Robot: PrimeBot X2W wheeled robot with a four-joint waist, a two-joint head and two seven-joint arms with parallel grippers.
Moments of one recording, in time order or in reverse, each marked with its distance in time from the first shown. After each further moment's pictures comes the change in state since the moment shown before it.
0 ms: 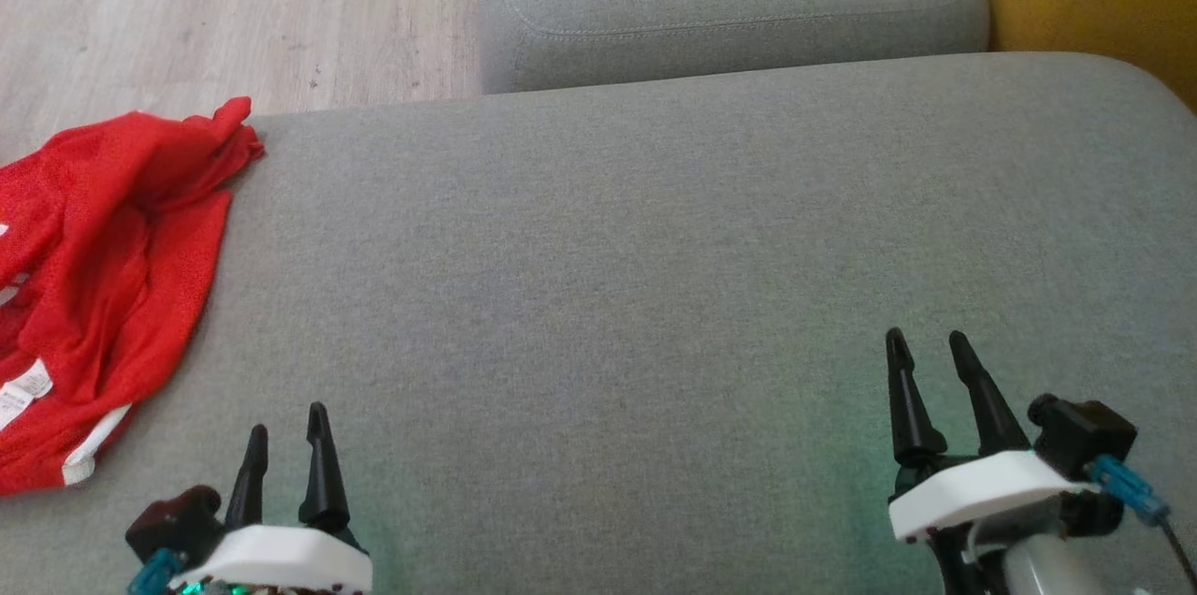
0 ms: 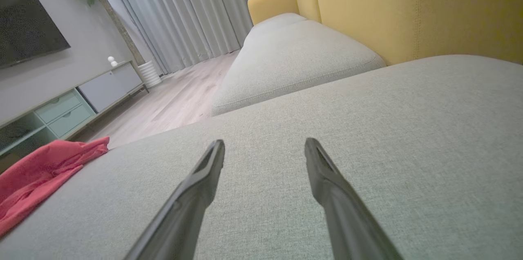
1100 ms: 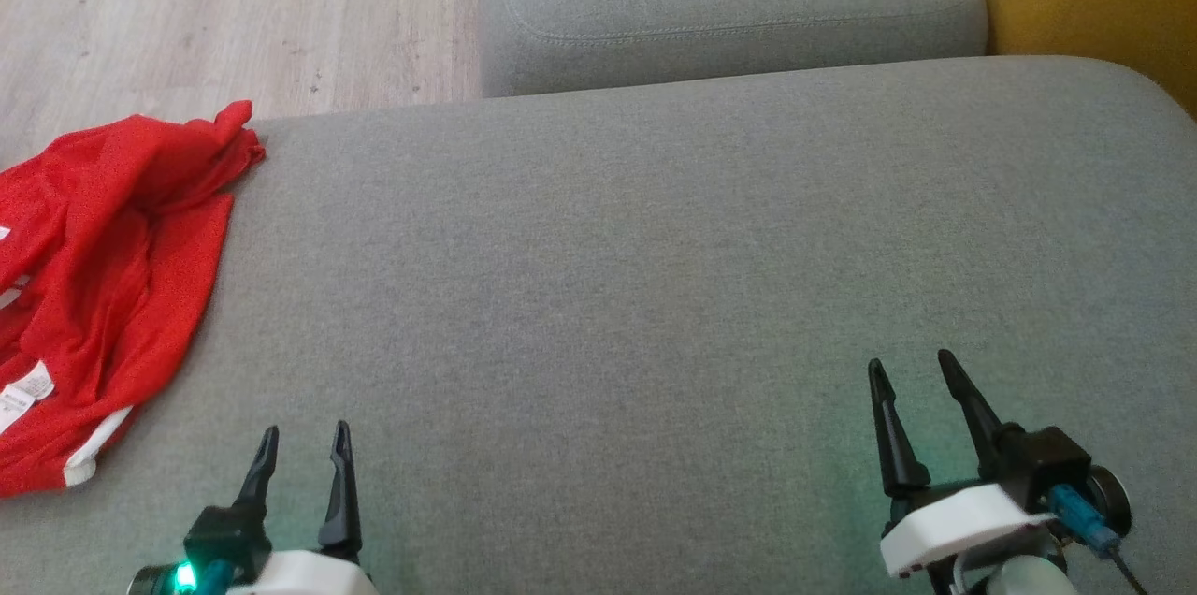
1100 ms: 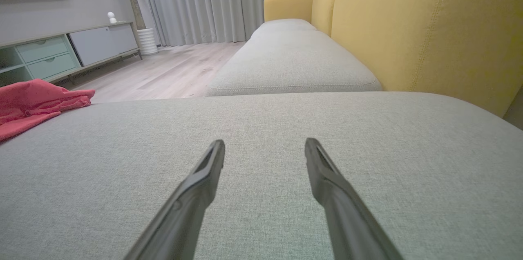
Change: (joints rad) left arm 0.000 0.008 0.009 0.063 0.344 0.017 -0.091; right arm 0.020 -0.001 -0.004 0.047 -0.260 0.000 -0.091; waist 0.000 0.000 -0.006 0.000
